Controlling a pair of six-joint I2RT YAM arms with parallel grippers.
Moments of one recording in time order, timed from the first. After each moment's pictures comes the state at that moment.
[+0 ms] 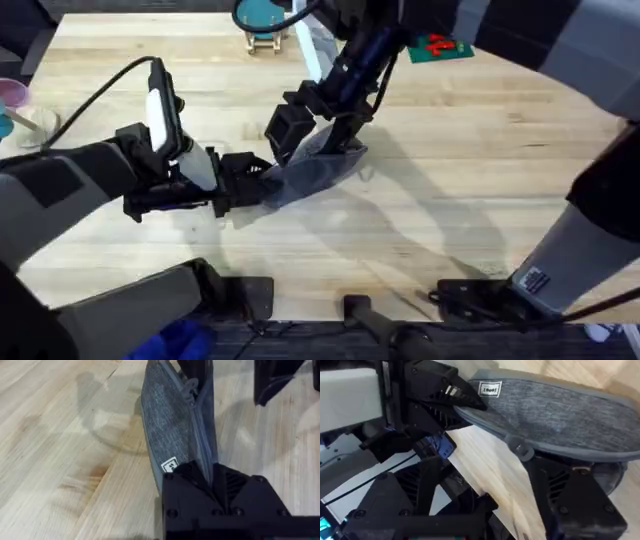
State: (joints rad) left arm 0.40 1.35 0.50 -0.79 1.13 1.57; right arm 0.66 1.98 1.75 -1.28 -0.62 0.05
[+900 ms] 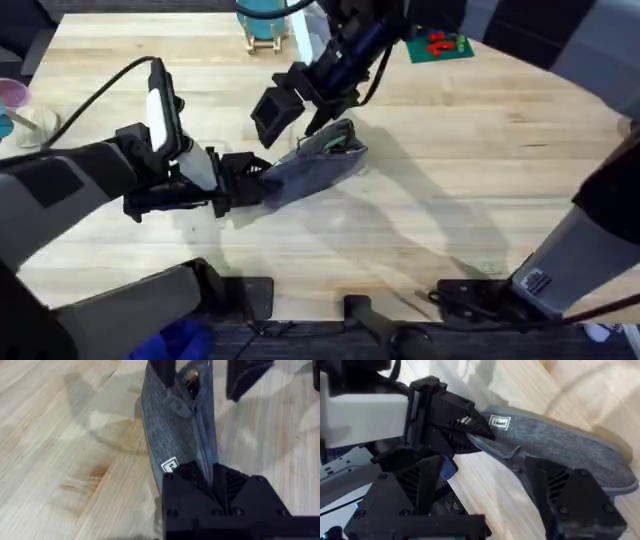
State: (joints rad) left arm 0.40 1.35 0.50 -0.79 1.13 1.57; right arm 0.66 1.96 1.77 -1.13 -0.64 0.06
